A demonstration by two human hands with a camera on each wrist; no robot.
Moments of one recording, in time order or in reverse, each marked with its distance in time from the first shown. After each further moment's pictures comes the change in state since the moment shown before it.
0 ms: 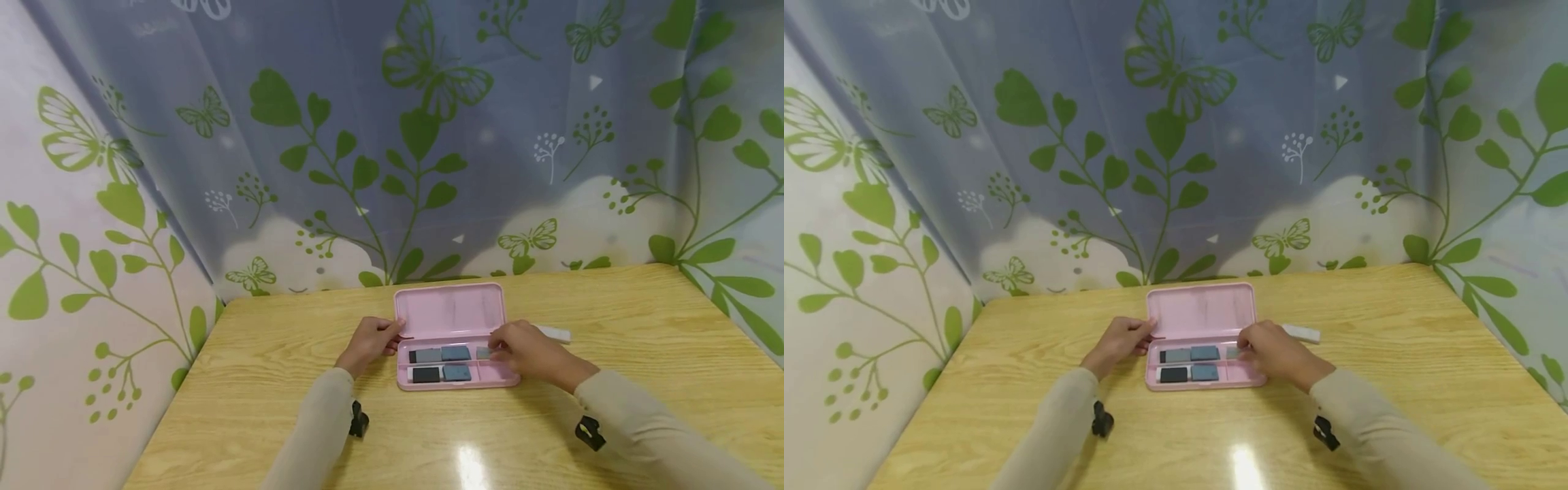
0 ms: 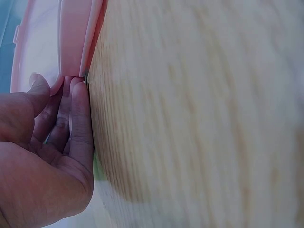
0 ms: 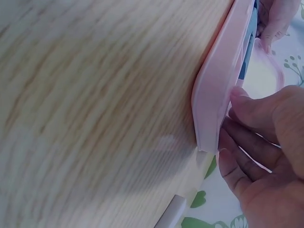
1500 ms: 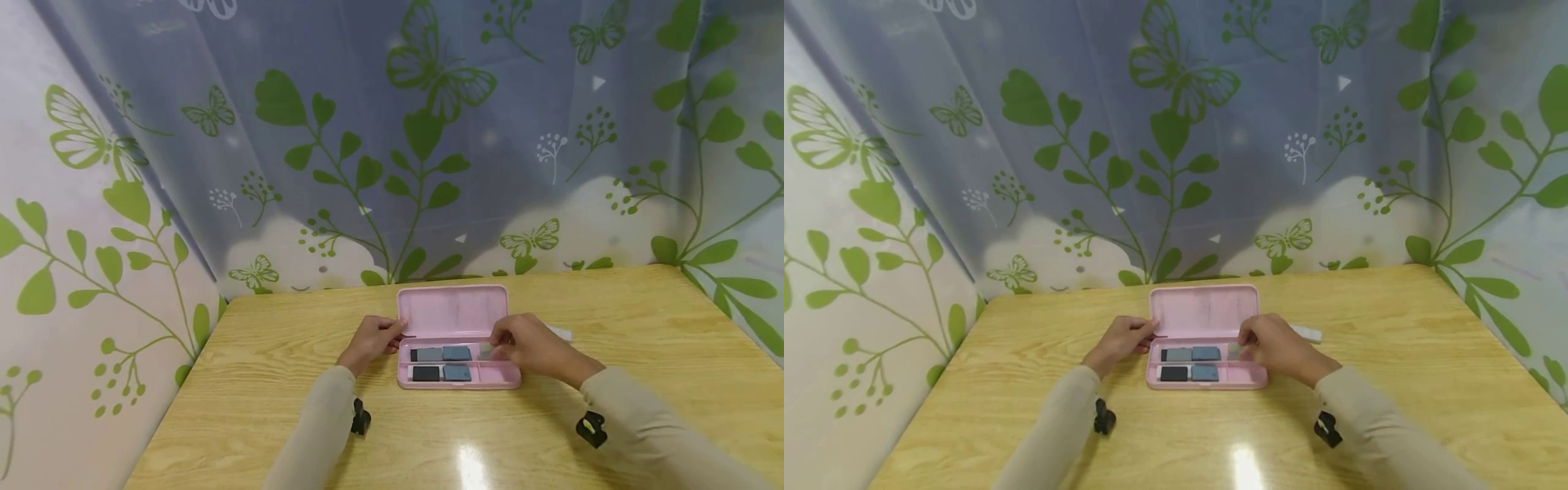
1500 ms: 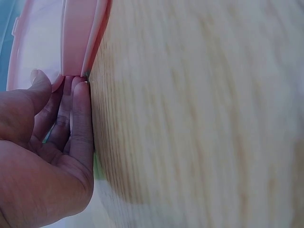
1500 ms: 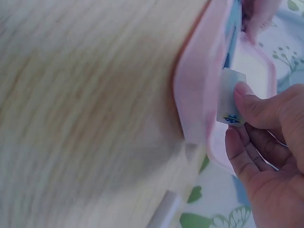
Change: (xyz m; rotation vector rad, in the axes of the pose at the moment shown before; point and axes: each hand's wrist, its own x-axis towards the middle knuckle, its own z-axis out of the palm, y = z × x) left_hand -0.002 -0.001 -0.002 -0.013 -0.019 0.010; right_hand -0.002 -0.001 -0.008 0.090 0.091 -0.039
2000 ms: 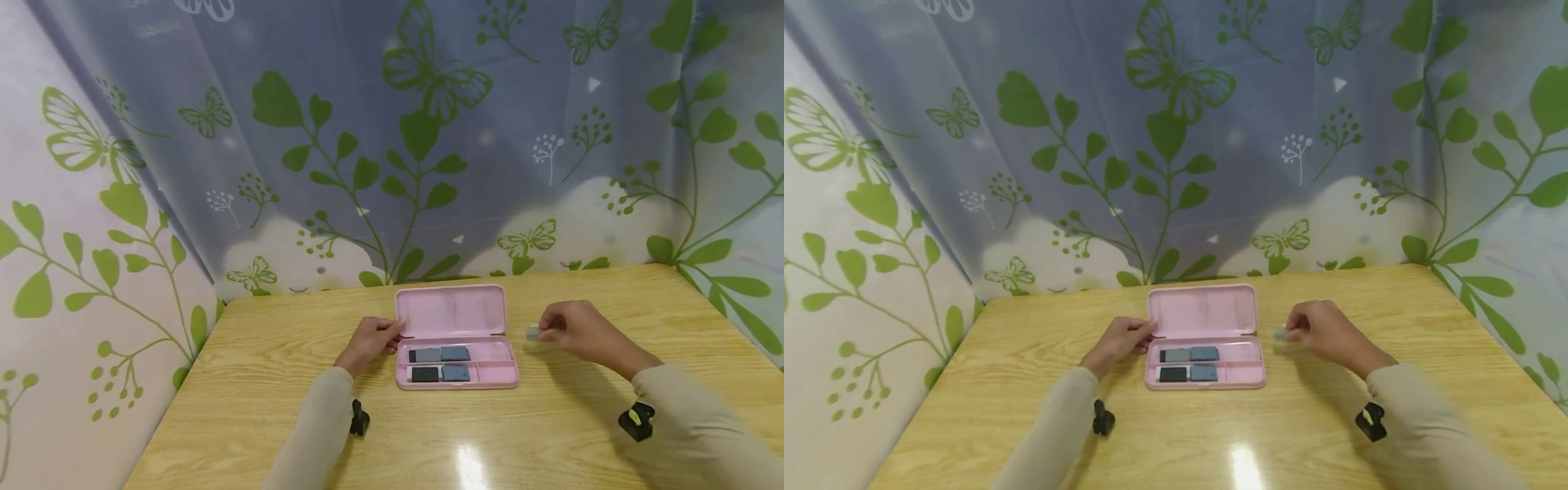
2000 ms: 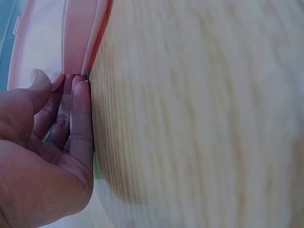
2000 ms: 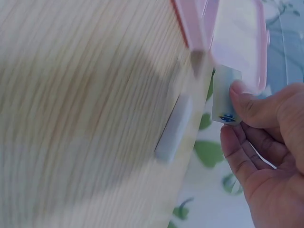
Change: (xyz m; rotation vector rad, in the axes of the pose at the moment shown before) left_hand 0.002 -0.001 -0.001 -0.001 0.002 -0.011; right_hand -0.035 0.034 -0.053 -0.021 0.037 0.144
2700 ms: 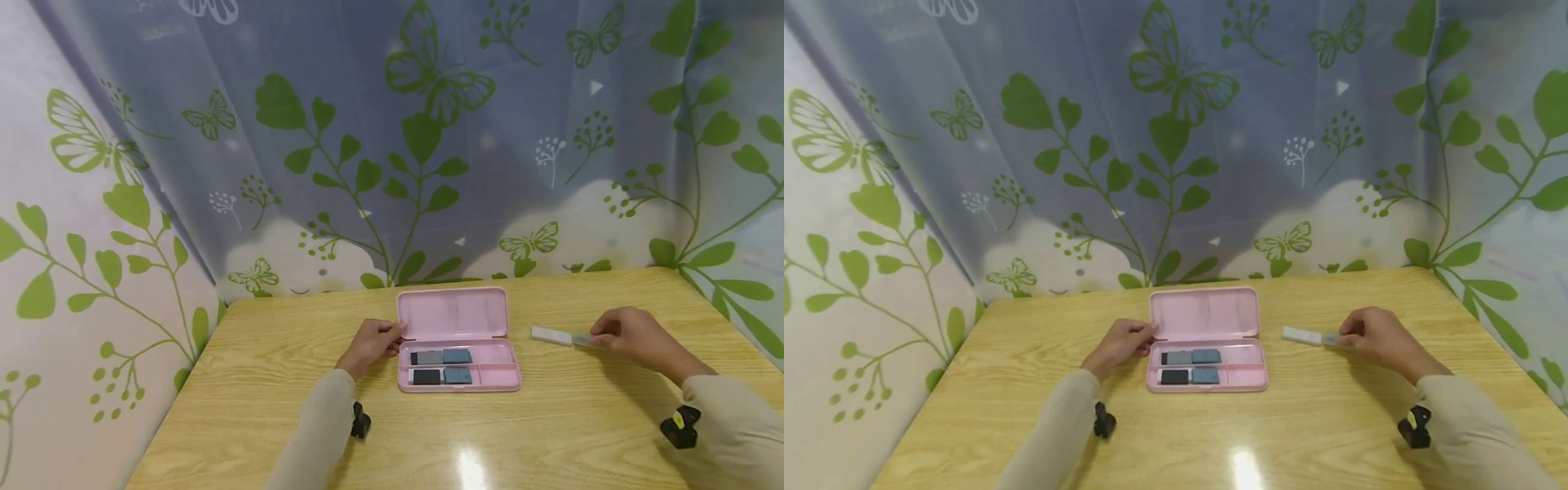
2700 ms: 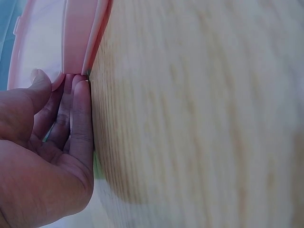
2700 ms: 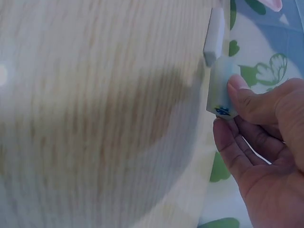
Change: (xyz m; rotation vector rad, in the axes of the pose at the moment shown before) left_hand -0.005 0.004 -0.002 -0.001 -0.010 0.004; right_hand -0.033 0.065 -0.024 -0.038 0.007 0.149
